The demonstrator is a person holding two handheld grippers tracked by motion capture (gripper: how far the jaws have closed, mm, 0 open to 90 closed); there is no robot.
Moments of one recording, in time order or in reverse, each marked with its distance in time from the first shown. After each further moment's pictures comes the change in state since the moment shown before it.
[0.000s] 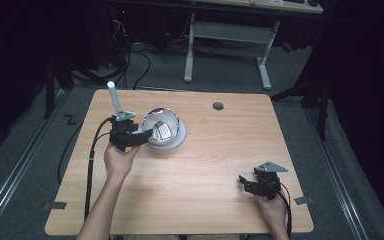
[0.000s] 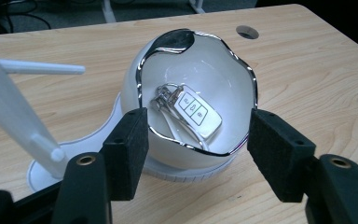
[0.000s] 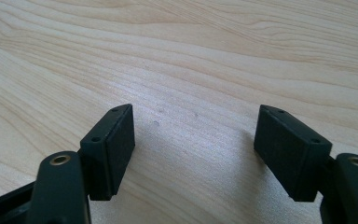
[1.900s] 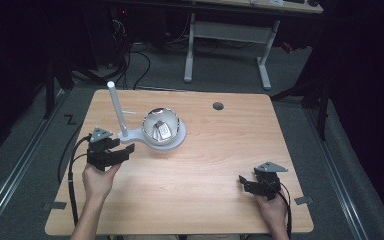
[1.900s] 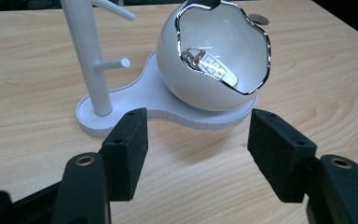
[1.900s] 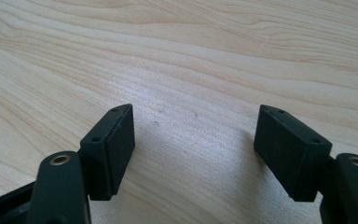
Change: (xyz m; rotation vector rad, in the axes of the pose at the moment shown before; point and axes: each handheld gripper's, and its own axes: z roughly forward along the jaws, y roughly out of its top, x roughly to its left) left arm 0.018 -0.048 -0.051 -0.017 0.027 -0.024; right arm 0.000 0.000 0.000 0.000 0.000 0.000
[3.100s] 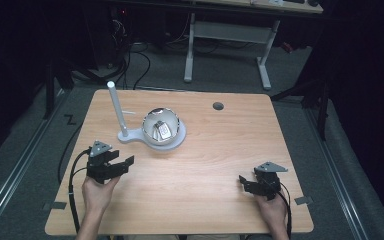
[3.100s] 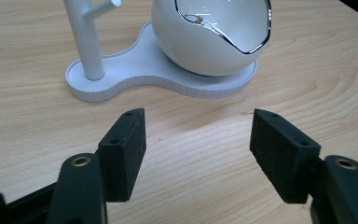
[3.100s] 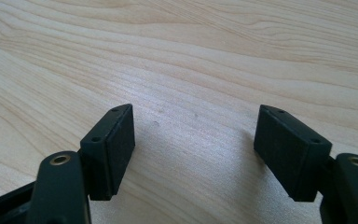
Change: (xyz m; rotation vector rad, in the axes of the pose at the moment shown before) left arm -0.001 -0.036 0.000 0.015 -0.017 -0.003; right arm 0.000 0.000 0.000 0.001 -0.001 0.003
